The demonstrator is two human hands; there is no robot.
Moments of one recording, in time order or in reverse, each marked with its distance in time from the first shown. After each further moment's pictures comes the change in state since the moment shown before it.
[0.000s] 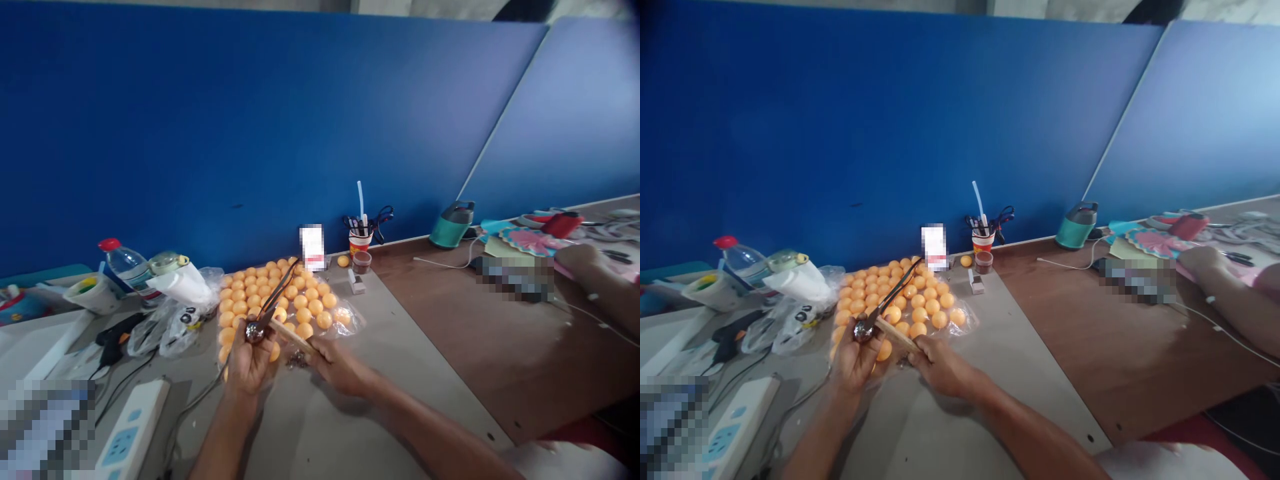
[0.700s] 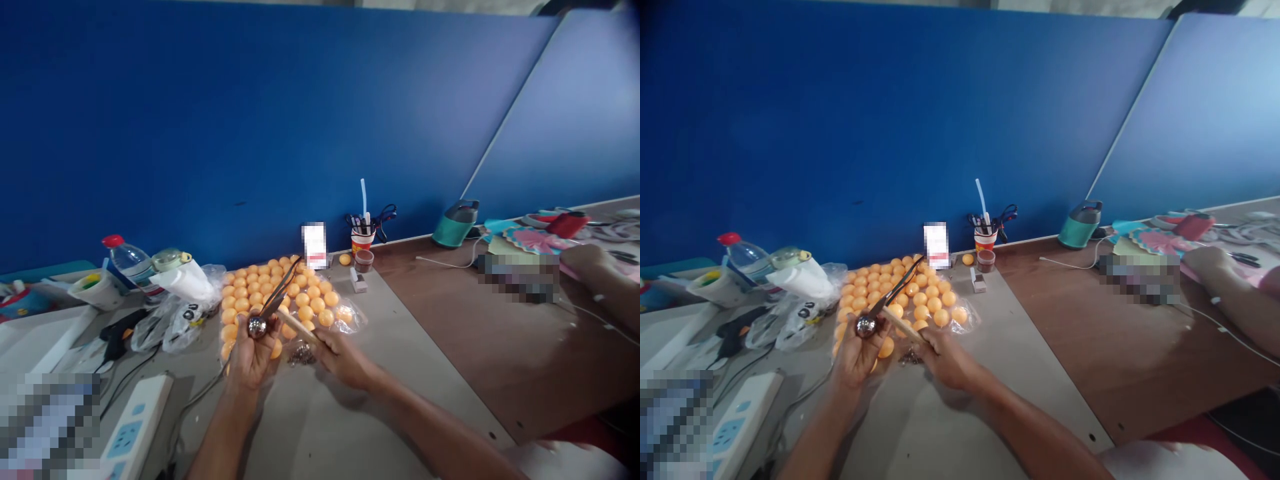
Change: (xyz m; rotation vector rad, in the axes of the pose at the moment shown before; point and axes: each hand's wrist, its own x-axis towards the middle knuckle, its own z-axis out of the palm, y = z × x) left_hand -0.003 -0.002 0.000 0.117 0.000 0.048; right_hand 0.001 -0.002 -0.004 -0.010 0.076 -0.041
